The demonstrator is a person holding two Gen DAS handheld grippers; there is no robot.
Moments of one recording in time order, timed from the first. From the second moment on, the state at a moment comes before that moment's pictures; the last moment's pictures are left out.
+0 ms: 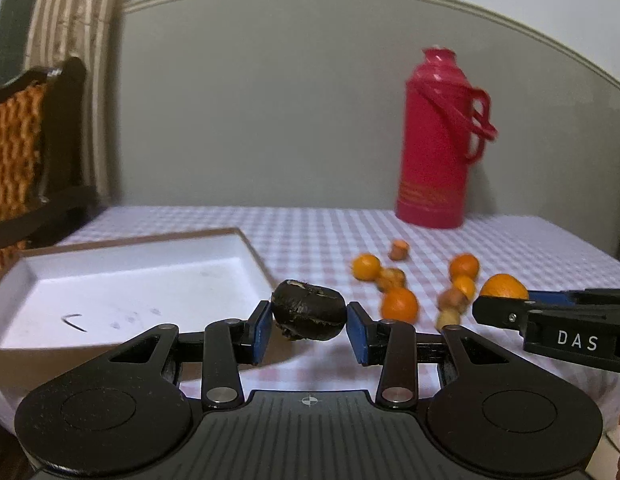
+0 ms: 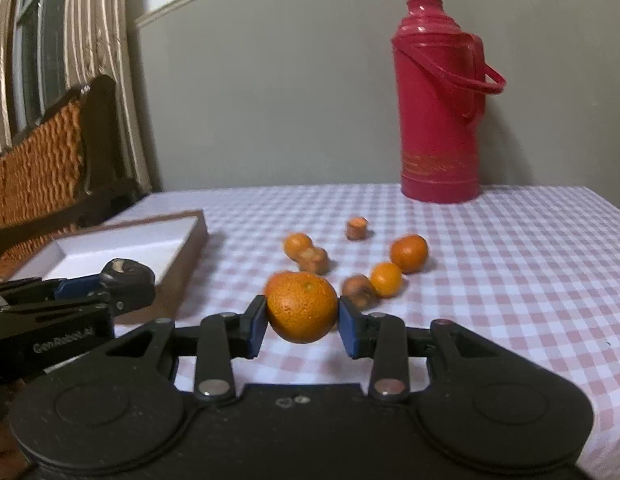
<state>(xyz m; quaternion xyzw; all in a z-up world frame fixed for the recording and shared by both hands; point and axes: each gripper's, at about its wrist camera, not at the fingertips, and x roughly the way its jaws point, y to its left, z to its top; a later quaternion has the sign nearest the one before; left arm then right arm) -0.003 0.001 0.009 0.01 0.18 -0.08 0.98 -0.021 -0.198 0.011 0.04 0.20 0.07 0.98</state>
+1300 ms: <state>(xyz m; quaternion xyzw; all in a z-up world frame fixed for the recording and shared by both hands) 0.036 0.208 0.004 -0.07 0.22 0.19 0.96 0.076 -0.071 0.018 0.04 0.19 0.18 0.96</state>
